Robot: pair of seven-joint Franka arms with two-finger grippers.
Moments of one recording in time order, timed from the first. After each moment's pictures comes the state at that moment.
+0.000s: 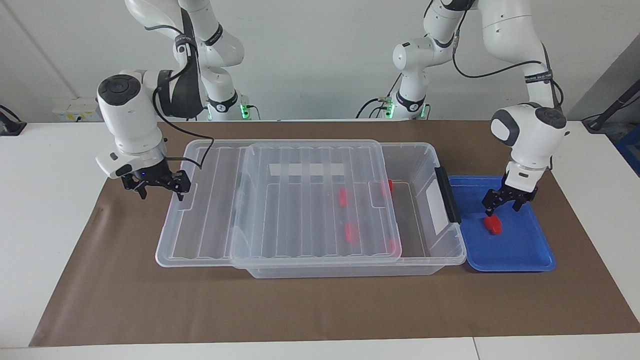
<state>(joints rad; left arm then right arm) 0.20 0.22 -0.06 -2.13 0.02 2.59 0.06 0.00 0.12 -0.01 -1.86 -0.16 2.05 0.07</state>
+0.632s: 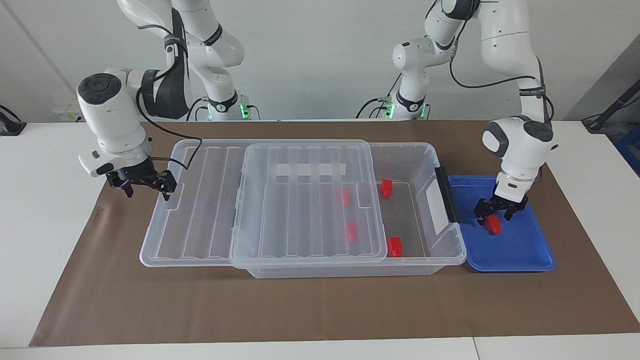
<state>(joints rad) 0.19 0.28 -0.06 -2.13 0.02 2.66 0.05 -0.06 0.12 -0.01 -1.85 -0.16 2.04 0.06</state>
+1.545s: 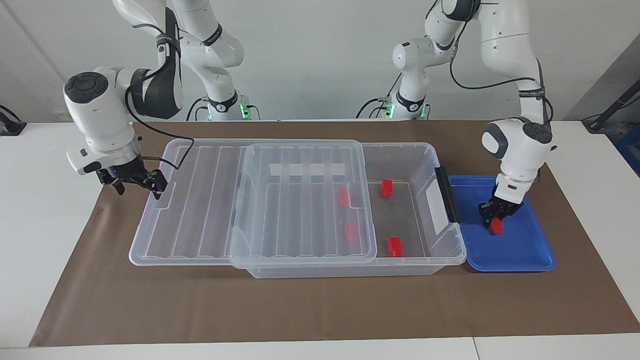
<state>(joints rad) 0.19 0.29 -0.06 -2.12 0.02 2.65 0.02 -0.08 0.11 -0.02 -1.85 -0.16 2.03 0.06</state>
